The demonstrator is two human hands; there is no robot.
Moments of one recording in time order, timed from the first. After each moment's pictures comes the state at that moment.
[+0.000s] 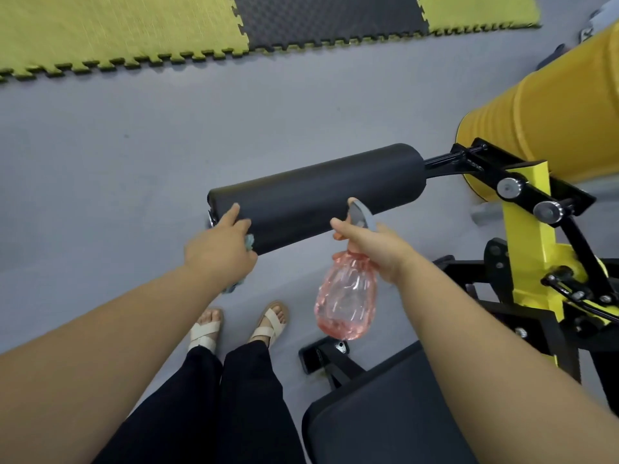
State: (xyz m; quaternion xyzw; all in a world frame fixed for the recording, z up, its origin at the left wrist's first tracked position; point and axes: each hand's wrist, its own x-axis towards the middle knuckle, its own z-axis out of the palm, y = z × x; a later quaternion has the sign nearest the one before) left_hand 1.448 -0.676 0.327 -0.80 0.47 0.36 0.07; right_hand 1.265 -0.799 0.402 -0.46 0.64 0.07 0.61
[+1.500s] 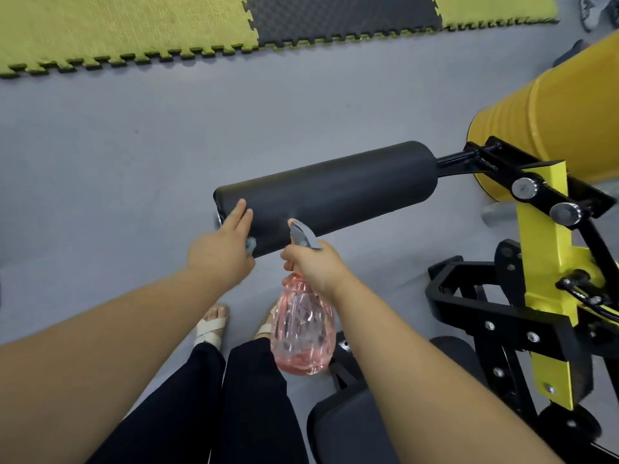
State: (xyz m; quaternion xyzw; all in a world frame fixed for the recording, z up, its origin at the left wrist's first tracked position) left_hand 1.449 -0.664 0.309 -0.80 0.50 0.32 0.08; right_hand 1.317 -0.736 0.372 -0.48 0.62 0.11 0.61
